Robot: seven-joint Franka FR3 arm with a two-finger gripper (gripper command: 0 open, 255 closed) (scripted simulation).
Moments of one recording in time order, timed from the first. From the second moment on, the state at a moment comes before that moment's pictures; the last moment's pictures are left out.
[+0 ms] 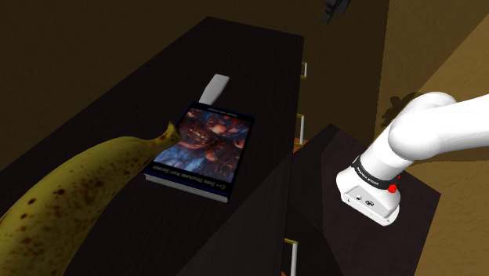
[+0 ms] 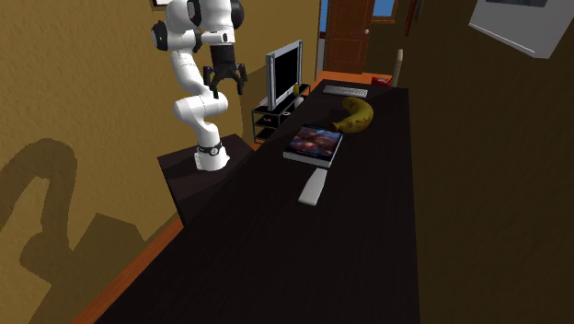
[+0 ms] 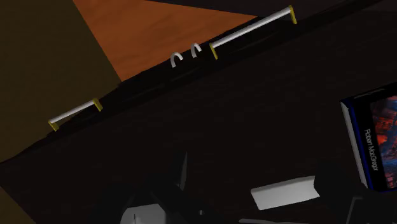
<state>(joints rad) -0.01 -0.80 0.07 -2.28 -0.03 1.64 -0.06</state>
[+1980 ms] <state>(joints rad) -0.17 0.13 0.54 -1.98 -0.12 2.11 1.24</state>
